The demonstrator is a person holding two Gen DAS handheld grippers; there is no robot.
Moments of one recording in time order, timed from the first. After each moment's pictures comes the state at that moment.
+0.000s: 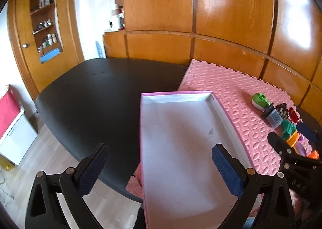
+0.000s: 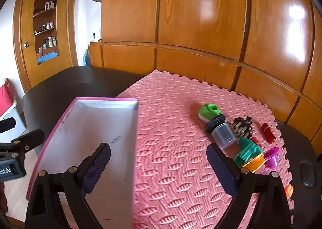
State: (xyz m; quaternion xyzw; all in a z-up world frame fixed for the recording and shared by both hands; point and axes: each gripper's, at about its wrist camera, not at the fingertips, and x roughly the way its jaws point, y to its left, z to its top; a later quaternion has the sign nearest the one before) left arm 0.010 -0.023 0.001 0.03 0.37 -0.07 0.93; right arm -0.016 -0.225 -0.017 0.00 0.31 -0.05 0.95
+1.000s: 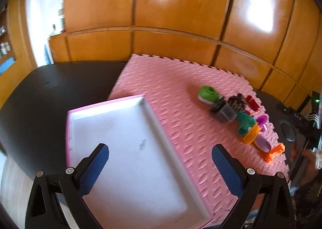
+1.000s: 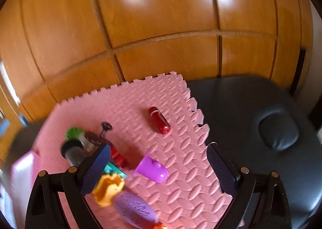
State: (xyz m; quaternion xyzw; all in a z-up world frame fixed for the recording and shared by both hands) left arm 0.046 -0.120 0.018 0.04 0.40 -0.23 0.88; right arm -0.056 -0.509 -0.033 0.23 0.30 -0.24 0.90
